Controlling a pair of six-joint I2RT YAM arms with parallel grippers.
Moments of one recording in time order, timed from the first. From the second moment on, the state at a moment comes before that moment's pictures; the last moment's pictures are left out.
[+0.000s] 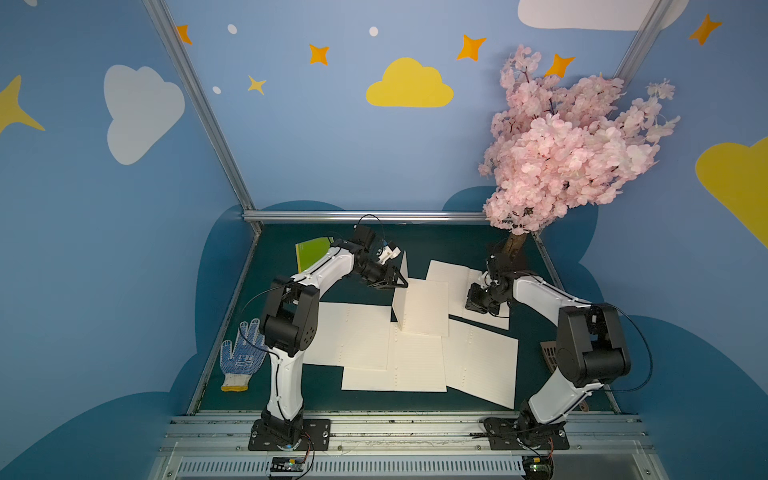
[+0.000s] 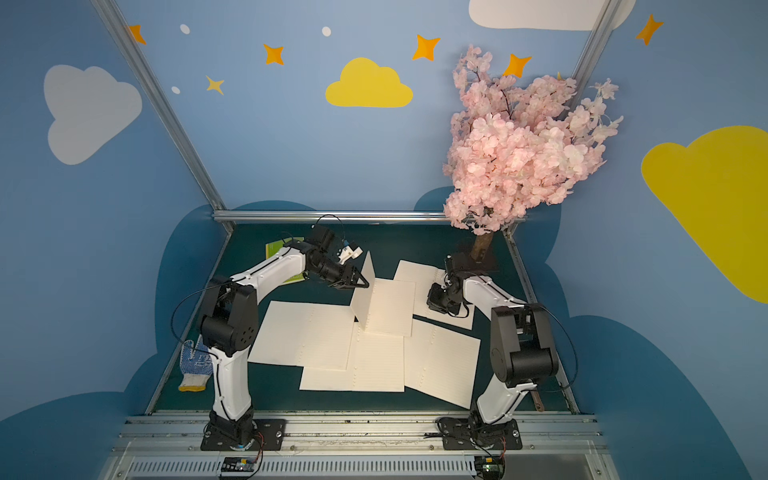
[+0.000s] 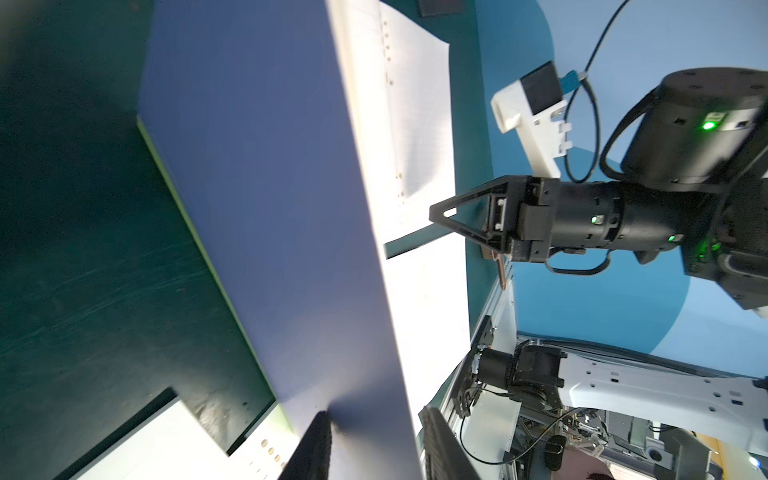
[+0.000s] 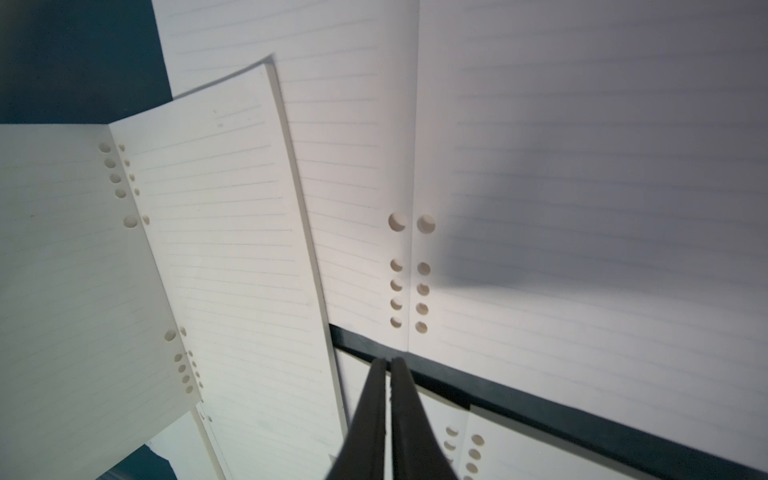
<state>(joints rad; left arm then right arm) -0.38 2.05 1.64 -0.74 0.90 -0.22 0.20 1.71 1.08 -0.62 -0.31 0.49</state>
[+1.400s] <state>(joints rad) -0.58 2.01 1.43 -0.18 0.70 -0.48 0.19 1.67 1.10 -0.64 -0.33 0.48</state>
